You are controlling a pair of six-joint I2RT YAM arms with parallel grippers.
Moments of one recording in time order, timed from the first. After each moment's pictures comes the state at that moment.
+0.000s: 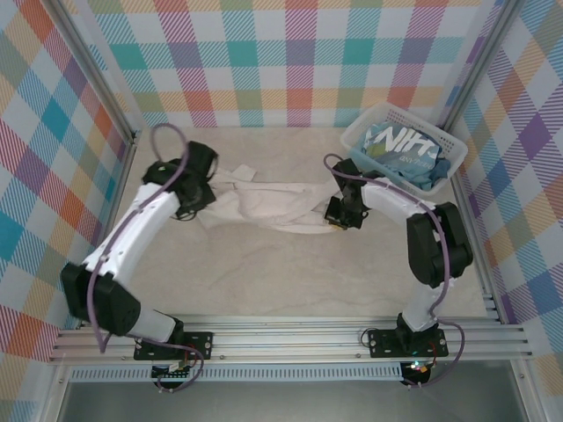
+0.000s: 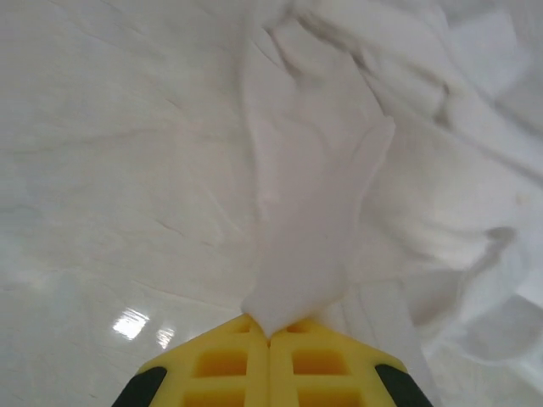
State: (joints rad) left arm -0.31 1.40 1.42 -1.19 -0.34 -0.82; right arm 0.41 1.77 1.26 -0.83 -0.12 0.72
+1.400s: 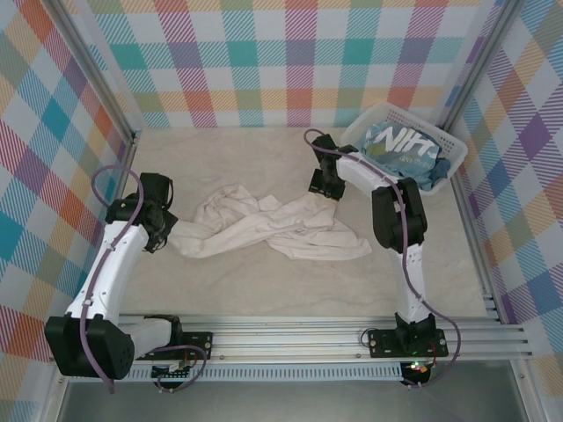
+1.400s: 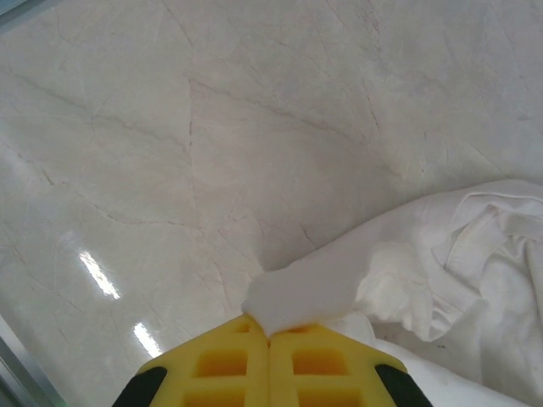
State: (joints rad) left arm -0.05 1.16 1.08 -1.13 -0.32 -1.02; right arm 0.42 2.27 1.86 -0.87 0.02 0.70
